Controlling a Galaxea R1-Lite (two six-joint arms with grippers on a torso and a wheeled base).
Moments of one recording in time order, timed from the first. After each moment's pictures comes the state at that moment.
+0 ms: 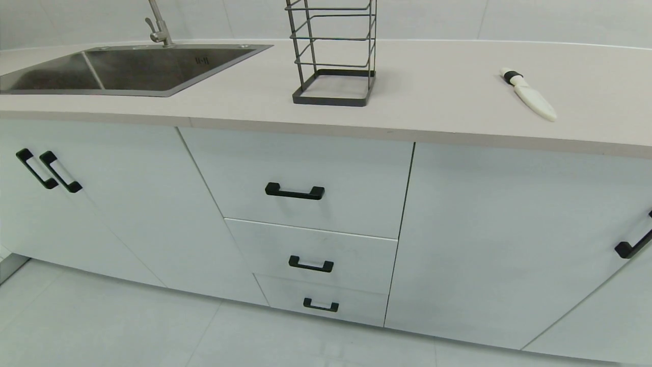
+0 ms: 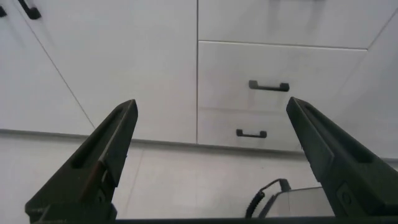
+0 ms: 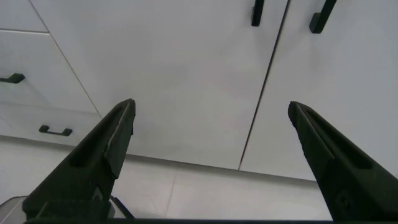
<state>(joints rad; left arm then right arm) -0.23 0.18 -0.24 0.08 0.15 0.00 0.00 0.00 0.00 0.00 -0.02 0.00</state>
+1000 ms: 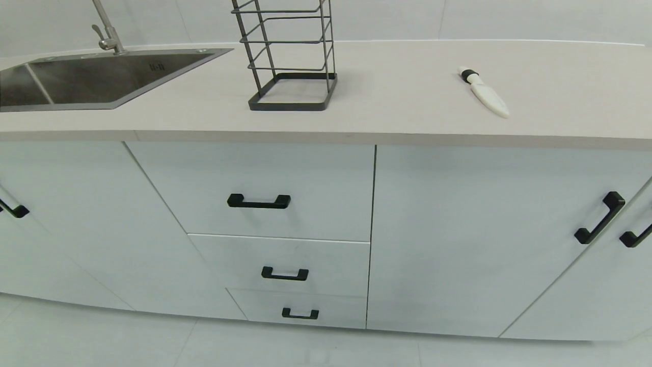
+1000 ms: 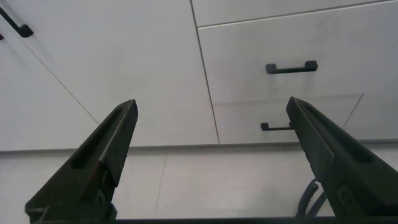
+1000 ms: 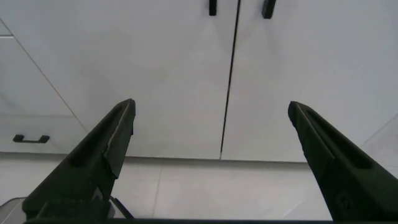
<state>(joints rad) 0.00 0.00 -0.02 0.00 0.03 0.15 0.00 0.00 0.00 0.00 -0.02 0.00</state>
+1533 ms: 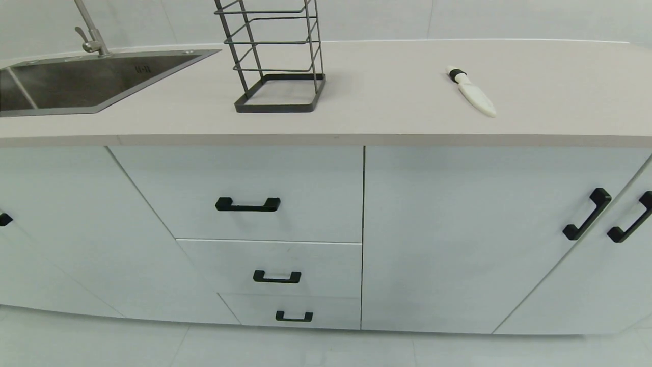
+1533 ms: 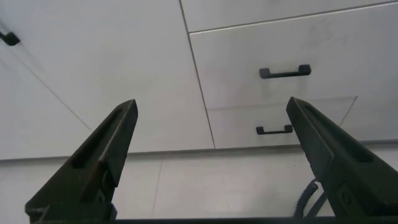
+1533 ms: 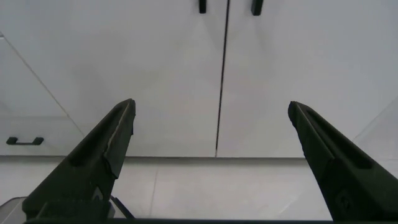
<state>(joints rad) 0.00 0.00 -0.02 0.00 0.04 0.14 0.00 0.00 0.00 0.00 -0.02 0.00</state>
